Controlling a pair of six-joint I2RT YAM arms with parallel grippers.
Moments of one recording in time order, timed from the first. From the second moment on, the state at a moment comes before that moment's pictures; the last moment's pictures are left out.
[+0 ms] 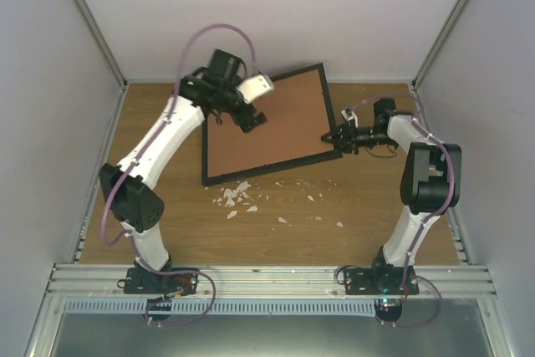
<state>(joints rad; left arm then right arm) -0.51 1.82 1.90 -0.96 0.23 0.55 -0.05 1.91 1.29 -0.80 -1.29 0.02</state>
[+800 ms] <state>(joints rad) -0.08 1.62 1.86 -0.92 0.42 0.27 0.10 1.41 1.67 -0.85 -0.41 -0.65</state>
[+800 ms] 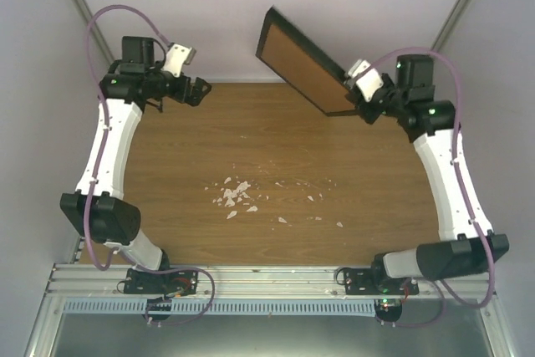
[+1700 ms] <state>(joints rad) 0.15 1.56 1.59 -0.82 0.66 0.17 0.93 0.91 0.70 -0.44 0.15 -1.07</state>
